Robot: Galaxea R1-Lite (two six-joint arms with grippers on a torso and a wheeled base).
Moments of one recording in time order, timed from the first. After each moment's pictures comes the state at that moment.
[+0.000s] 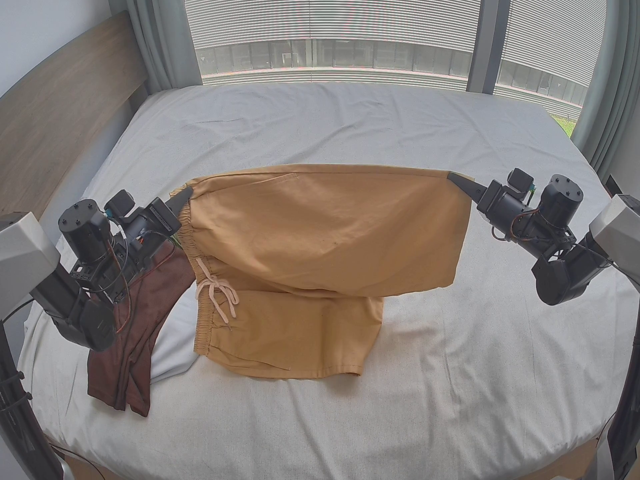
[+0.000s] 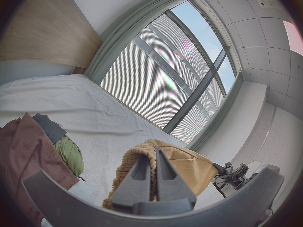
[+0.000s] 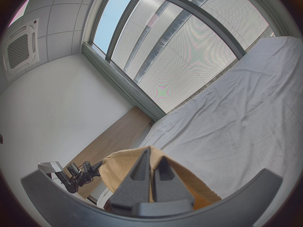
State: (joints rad) left arm -0.10 2.05 -0.75 -1.50 -0.30 -0.63; right arm 0.12 2.18 -1.05 -1.38 0.59 0.72
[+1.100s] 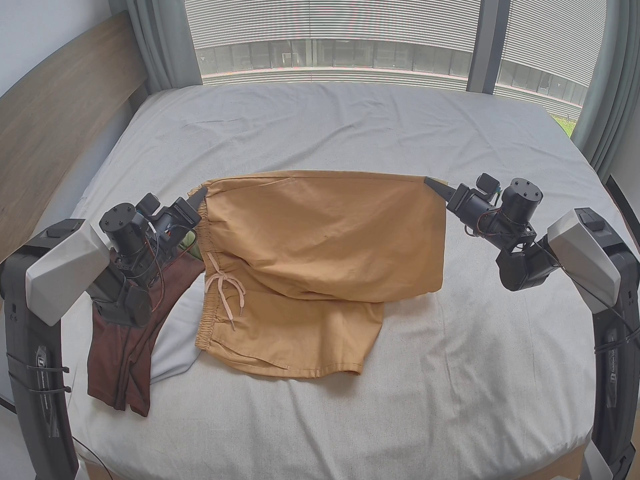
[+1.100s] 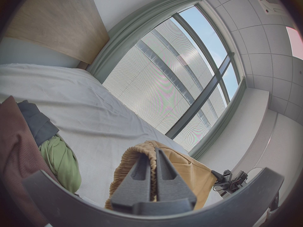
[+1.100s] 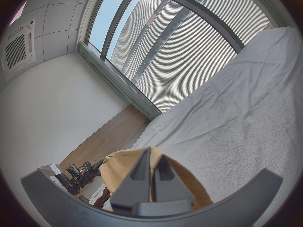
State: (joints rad) left arm -0.07 2.38 -1.14 -1.49 -0.29 -0.70; right arm 0.12 2.49 -1.50 -1.22 0.58 0.72
